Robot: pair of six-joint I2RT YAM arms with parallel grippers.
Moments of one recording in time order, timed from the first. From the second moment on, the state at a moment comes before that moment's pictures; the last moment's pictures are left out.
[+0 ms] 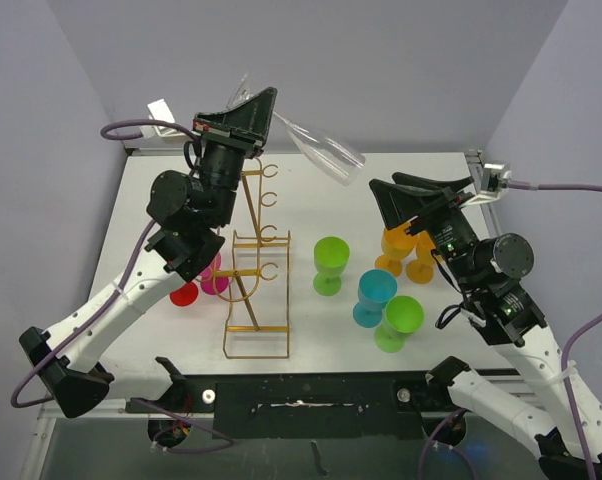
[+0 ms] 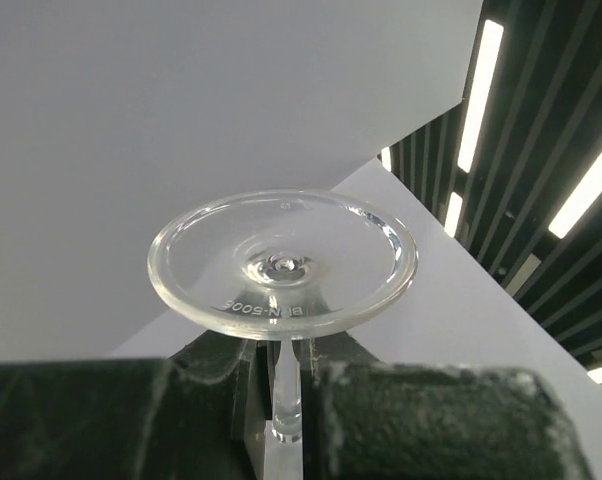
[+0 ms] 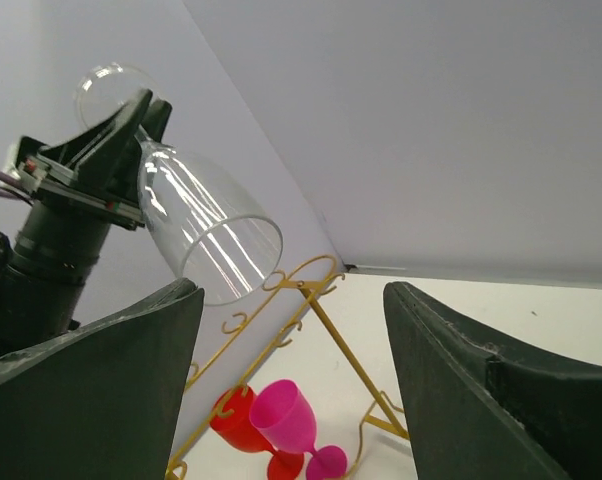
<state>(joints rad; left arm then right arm) -0.80 1.29 1.40 0.51 -0.46 -0.98 0.60 0.77 1.04 0.11 0.03 0.57</state>
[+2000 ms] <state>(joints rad) -0.78 1.30 1.47 0.27 0.12 -0.48 0.63 1.31 1.62 -0.21 -0.47 0.32</state>
